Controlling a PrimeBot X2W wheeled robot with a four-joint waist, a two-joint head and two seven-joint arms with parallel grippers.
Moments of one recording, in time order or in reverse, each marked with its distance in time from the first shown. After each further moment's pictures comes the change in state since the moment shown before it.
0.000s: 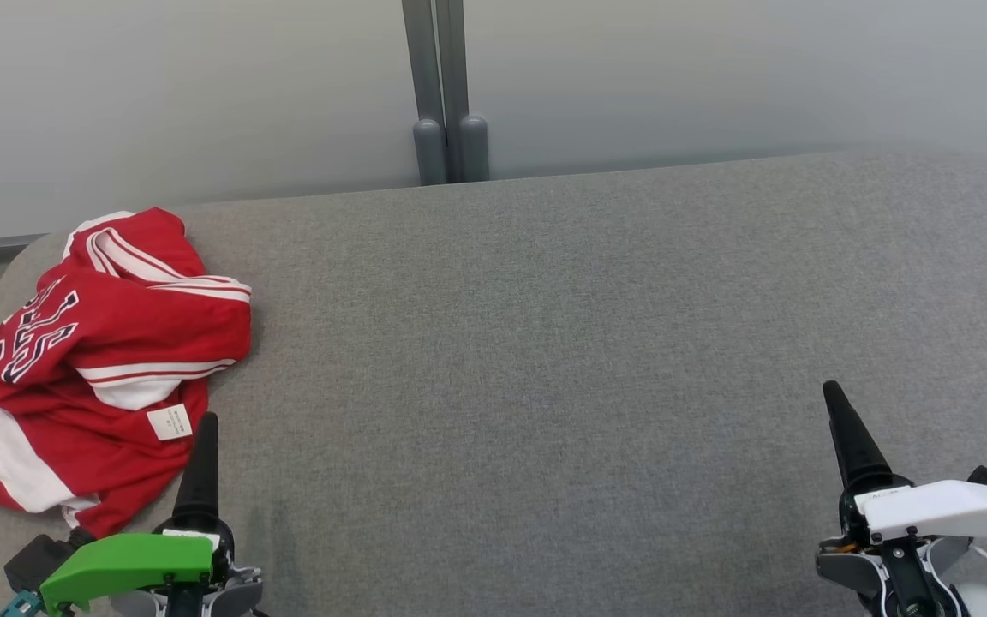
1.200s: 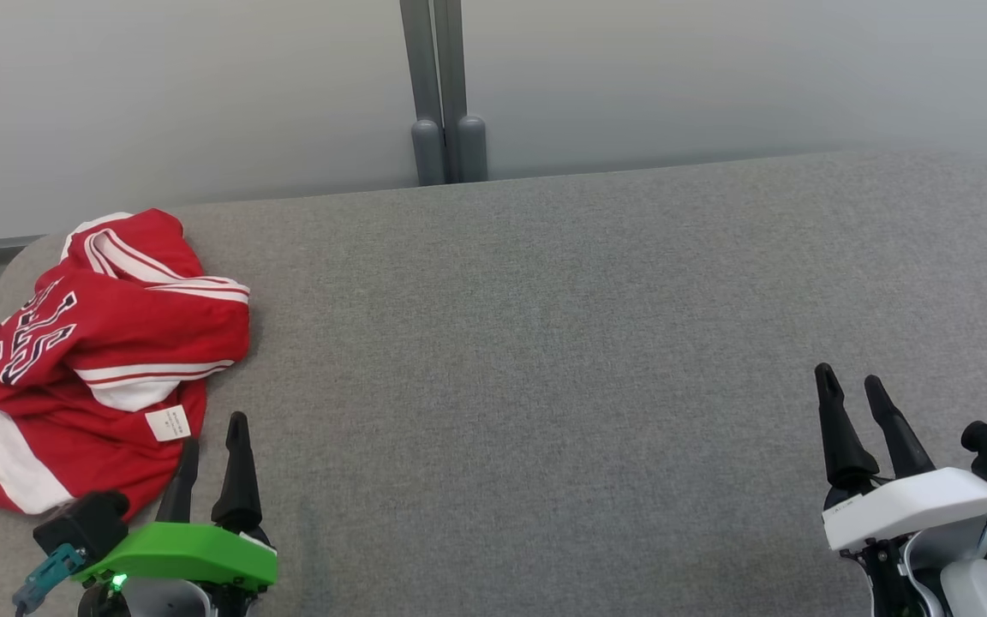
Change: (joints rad) left arm -0.010 0.009 -0.035 0.022 0.712 0.030 -0.123; right arm 0.009 -0.078 0.061 -0.068 -0.670 0.000 -0.121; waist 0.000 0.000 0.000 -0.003
